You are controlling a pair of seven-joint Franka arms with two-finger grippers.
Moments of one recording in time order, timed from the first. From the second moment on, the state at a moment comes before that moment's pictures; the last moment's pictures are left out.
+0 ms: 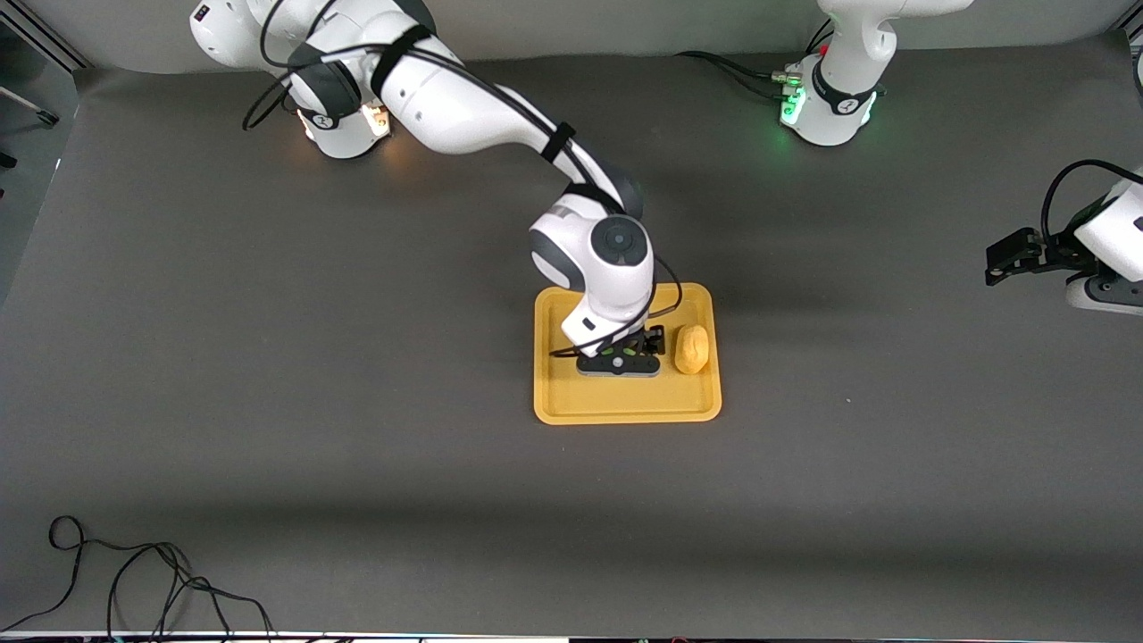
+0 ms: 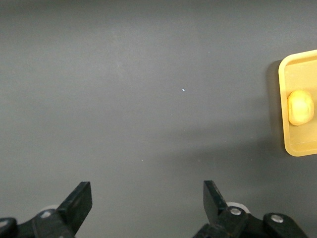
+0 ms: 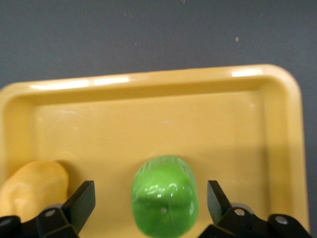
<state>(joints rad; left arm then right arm) -0.02 -0.01 0.07 -1.78 0.02 1.76 0.20 0.85 1.01 -0.06 -0.95 -0.06 2.06 0.92</state>
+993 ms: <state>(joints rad) -0.02 -0.01 0.06 -1.77 0.02 1.76 0.20 0.52 0.29 -0.09 -1.33 -0.06 1.60 0.53</state>
